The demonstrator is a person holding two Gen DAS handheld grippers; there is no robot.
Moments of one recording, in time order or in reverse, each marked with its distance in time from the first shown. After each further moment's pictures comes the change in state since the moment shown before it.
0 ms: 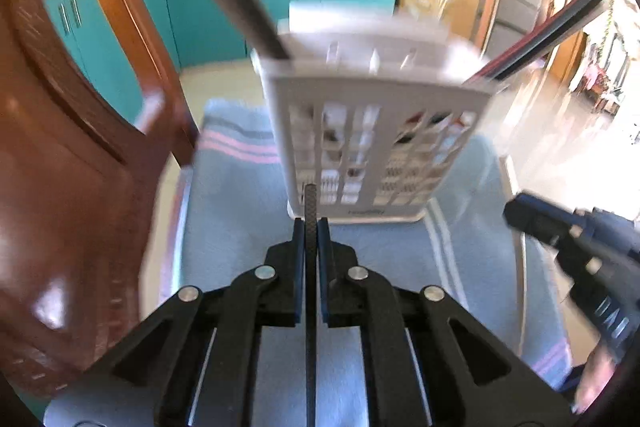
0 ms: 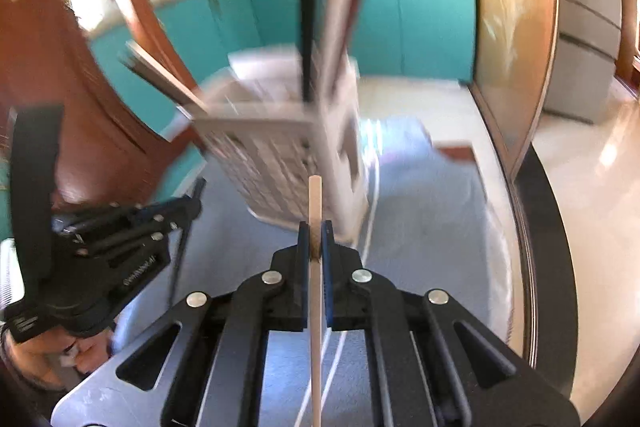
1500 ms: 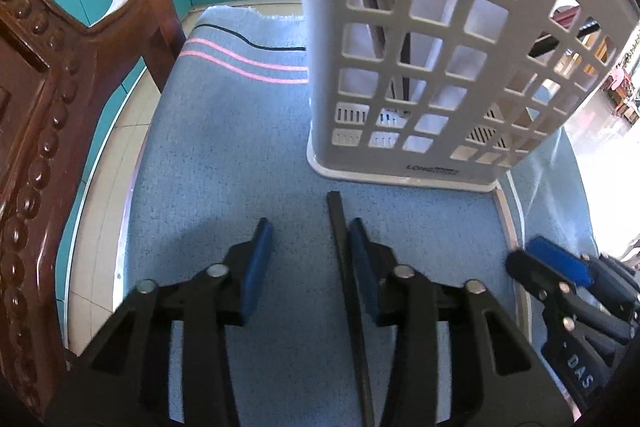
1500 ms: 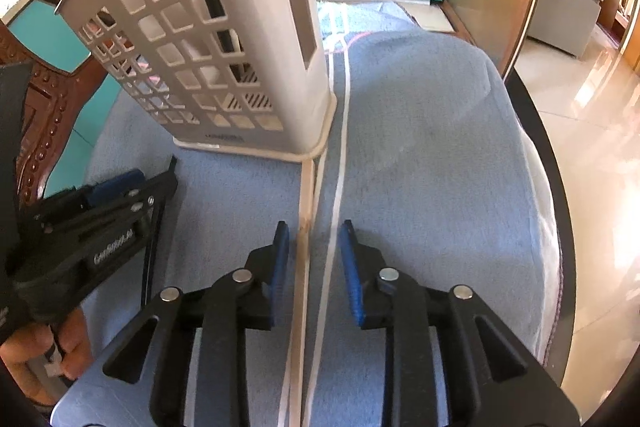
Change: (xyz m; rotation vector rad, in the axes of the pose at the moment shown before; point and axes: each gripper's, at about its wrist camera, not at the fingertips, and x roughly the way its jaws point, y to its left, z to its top) left arm 0.114 0.034 -0.004 -0.082 0.234 0.040; right arm 0.122 -0.038 -0.038 0.112 0.305 -0.148
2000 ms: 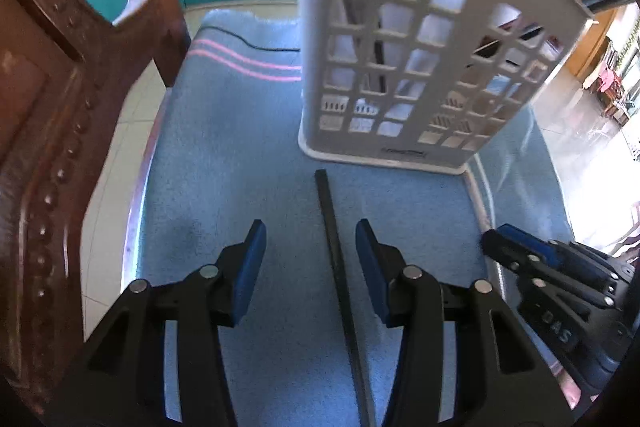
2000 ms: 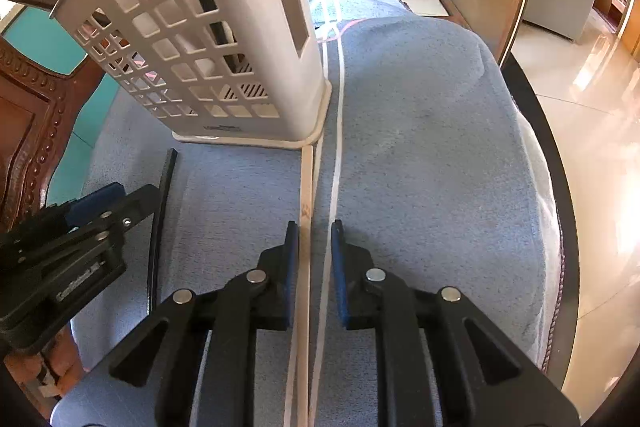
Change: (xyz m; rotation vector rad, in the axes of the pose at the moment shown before) left arm -0.030 0.006 -0.011 -0.012 0.009 -0.040; right arm -0.001 -0.004 -0.002 0.045 0.052 0.001
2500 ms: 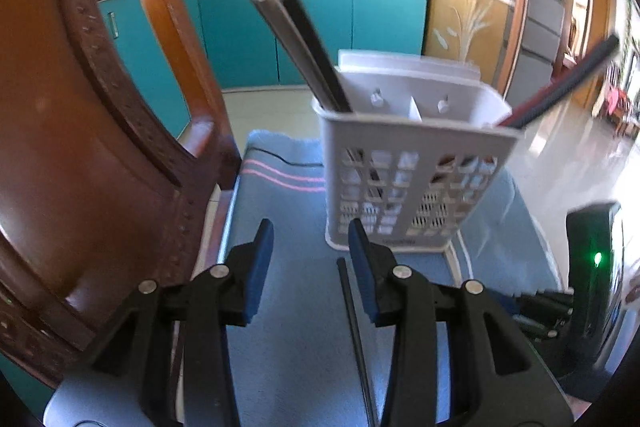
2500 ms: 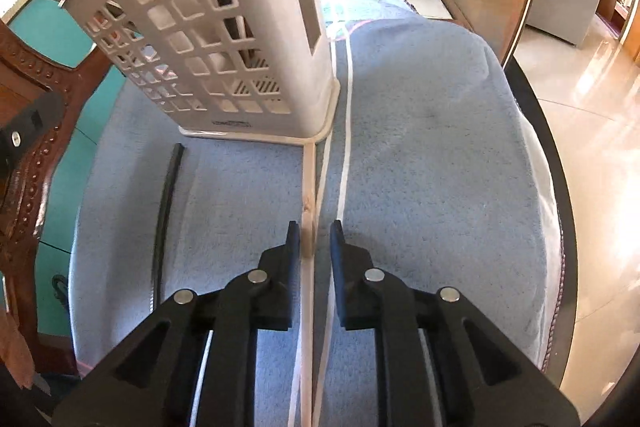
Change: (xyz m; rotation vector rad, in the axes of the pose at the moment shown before) left arm -0.085 -0.003 0.005 0.045 -0.308 0.104; right arm 0.000 0.016 -0.003 -0.017 -0.001 -0.006
